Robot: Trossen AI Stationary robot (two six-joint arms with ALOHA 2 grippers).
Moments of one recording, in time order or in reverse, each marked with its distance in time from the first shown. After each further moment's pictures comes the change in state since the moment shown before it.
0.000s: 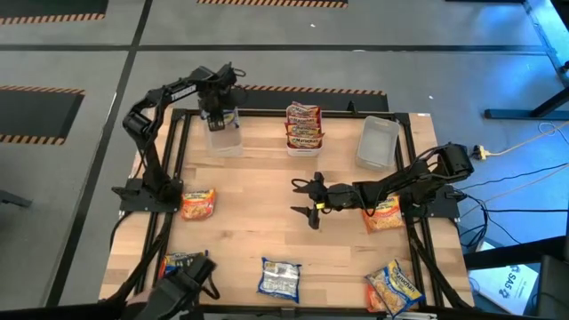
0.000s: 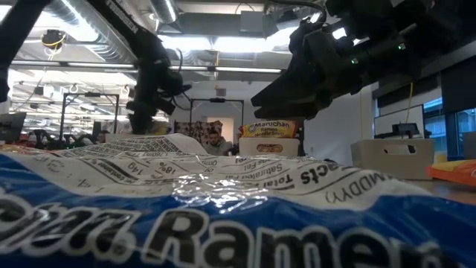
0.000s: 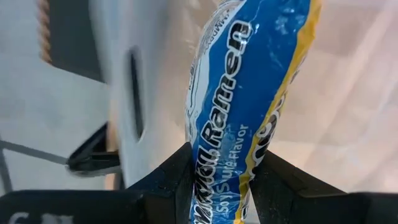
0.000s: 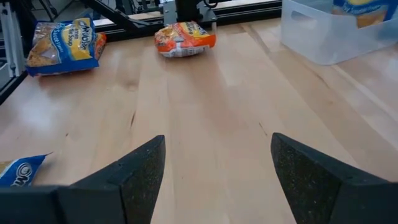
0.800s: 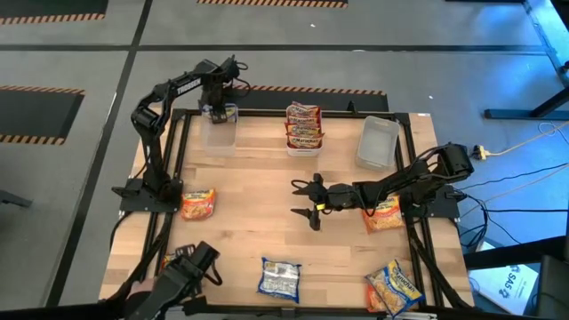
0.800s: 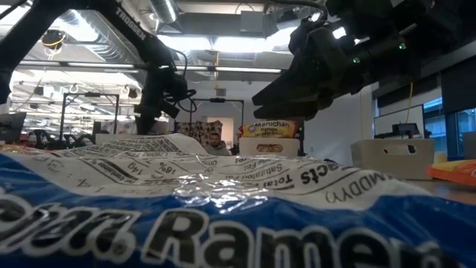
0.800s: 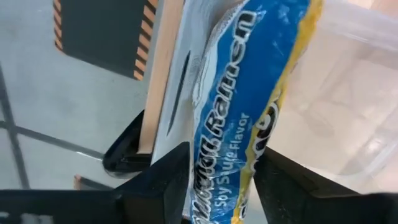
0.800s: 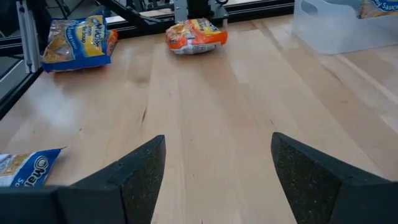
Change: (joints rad) left arm 0.024 0.105 0.144 -0.032 -0.069 -0.011; right arm 0.000 0.000 0.000 -0.001 -0.040 -0.001
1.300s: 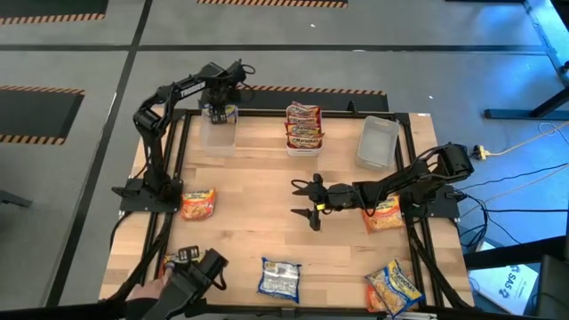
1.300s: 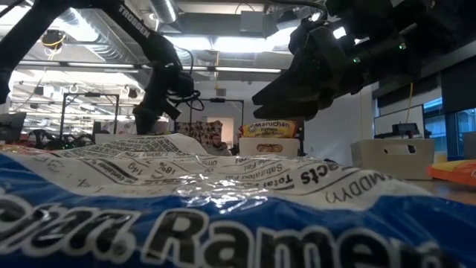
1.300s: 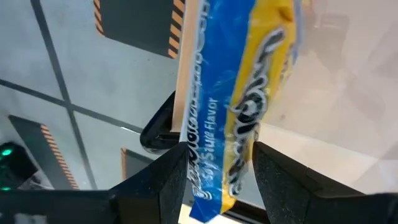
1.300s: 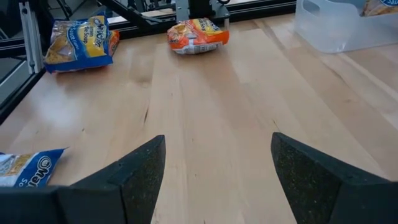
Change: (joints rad) left arm -0.070 -0.006 0.000 -0.004 -0.194 0.005; right arm 0.000 0.000 0.000 0.000 -0.008 0.009
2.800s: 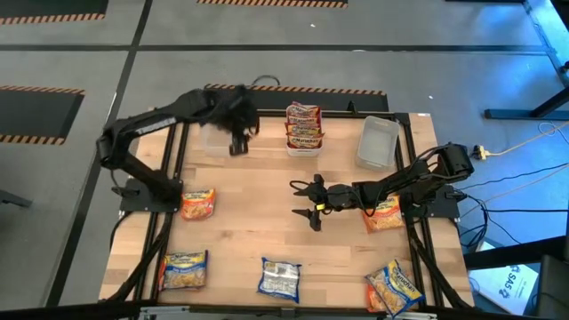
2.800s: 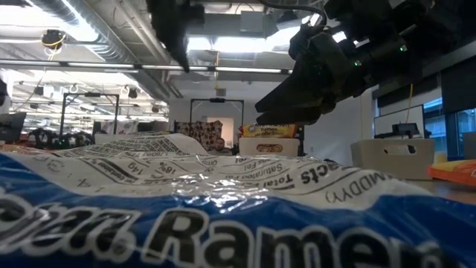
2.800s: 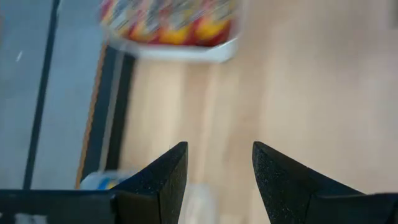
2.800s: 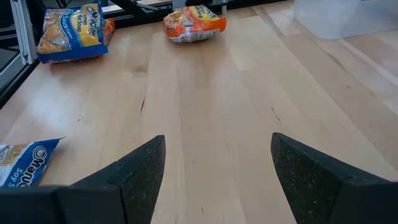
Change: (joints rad) left arm -0.544 -0.468 -0.049 0.069 0.351 -0.395; right arm 0.000 0.000 0.000 -0.043 0.001 0.018
